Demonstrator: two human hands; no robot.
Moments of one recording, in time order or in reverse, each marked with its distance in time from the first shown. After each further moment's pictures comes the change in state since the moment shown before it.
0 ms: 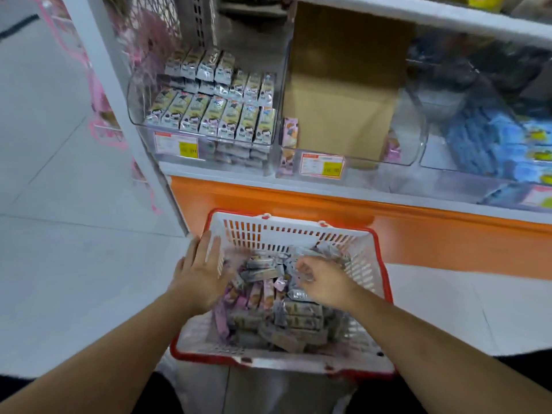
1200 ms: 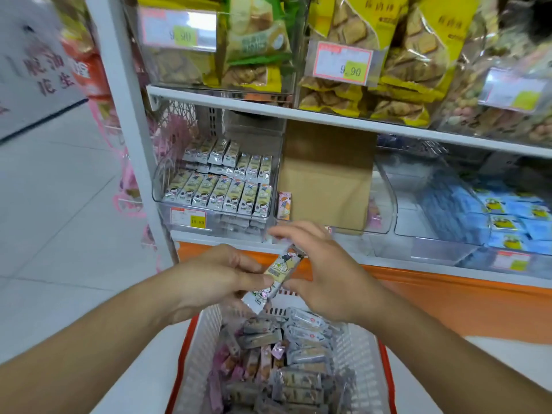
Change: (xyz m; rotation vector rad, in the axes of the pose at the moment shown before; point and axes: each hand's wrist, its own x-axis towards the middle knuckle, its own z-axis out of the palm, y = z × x) left_hand -0.056 0.105 -0.202 -0.956 -0.360 0.214; right_hand -0.077 -0.129 -0.173 0.125 0.360 -0.427
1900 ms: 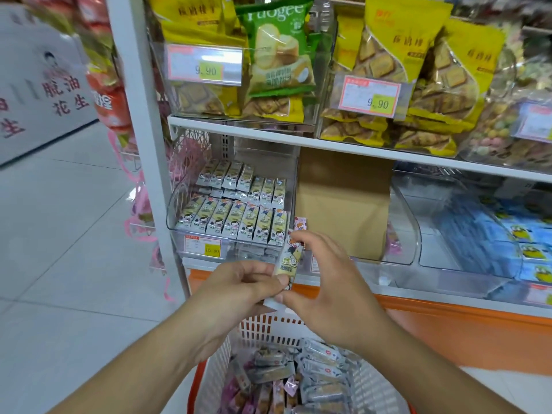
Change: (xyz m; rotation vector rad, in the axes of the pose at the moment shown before) left_hand 0.012 0.004 -0.009 -0.281 0.317 0.040; right_hand 0.032 -0.012 0.016 -0.002 0.209 0.075
